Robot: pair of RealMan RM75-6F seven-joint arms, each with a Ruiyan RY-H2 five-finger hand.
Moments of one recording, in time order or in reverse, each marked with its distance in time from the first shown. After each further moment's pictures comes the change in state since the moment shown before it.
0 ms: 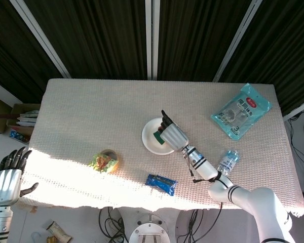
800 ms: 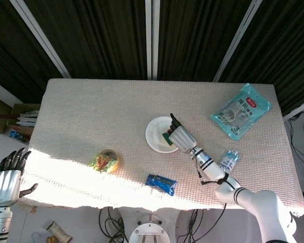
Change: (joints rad) left arm 0.006 -0.008 0.002 0.018 -0.005 0.001 -0.017; right arm -0.050 0.013 -0.044 0.064 -0.005 -0.029 0.022
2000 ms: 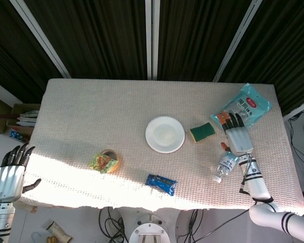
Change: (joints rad) left arm -0.031 0.007 -0.021 -0.025 0.023 -0.006 0.035; right arm -0.366 0.487 0.112 -0.680 0.300 0.159 0.301
